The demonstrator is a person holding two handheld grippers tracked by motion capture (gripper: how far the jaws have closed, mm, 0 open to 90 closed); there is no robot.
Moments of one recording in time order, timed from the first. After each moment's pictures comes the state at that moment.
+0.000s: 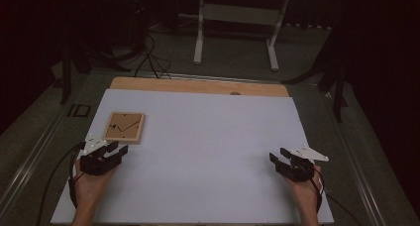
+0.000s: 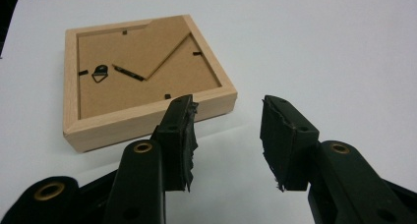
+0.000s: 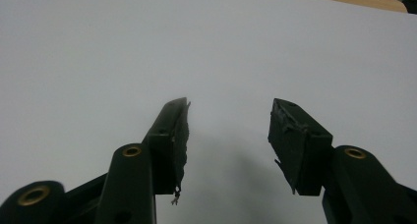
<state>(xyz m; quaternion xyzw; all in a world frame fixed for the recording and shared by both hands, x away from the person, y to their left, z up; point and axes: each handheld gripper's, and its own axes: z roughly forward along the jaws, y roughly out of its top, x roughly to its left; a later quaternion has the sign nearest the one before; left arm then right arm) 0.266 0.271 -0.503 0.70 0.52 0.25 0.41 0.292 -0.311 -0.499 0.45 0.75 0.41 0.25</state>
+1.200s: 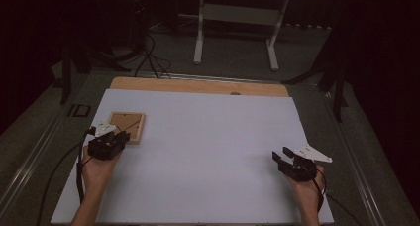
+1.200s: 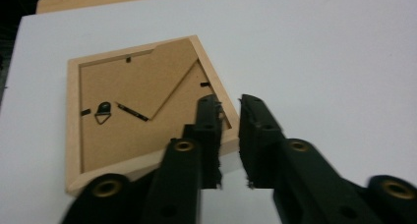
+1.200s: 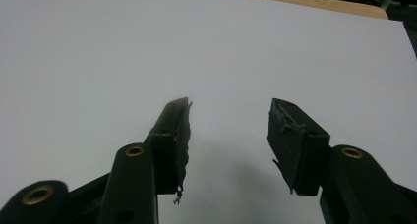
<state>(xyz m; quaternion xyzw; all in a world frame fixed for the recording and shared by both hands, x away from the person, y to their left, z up) 0.307 0.256 -0.487 0.72 0.53 0.25 0.37 0.291 -0.316 -0.497 0.46 0.74 0.41 0.26</state>
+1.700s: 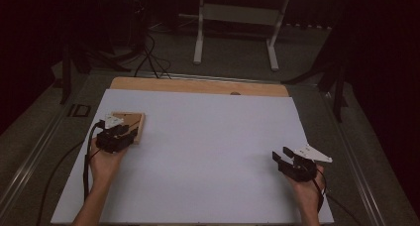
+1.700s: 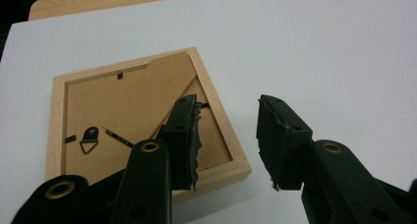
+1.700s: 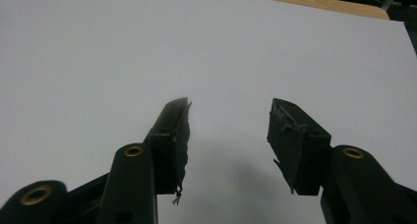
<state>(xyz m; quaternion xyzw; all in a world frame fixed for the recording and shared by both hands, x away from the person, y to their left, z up) 0.330 0.244 -0.488 0.72 0.54 0.26 0.36 0.291 -0.316 -0.497 0.46 0.74 0.41 0.26</state>
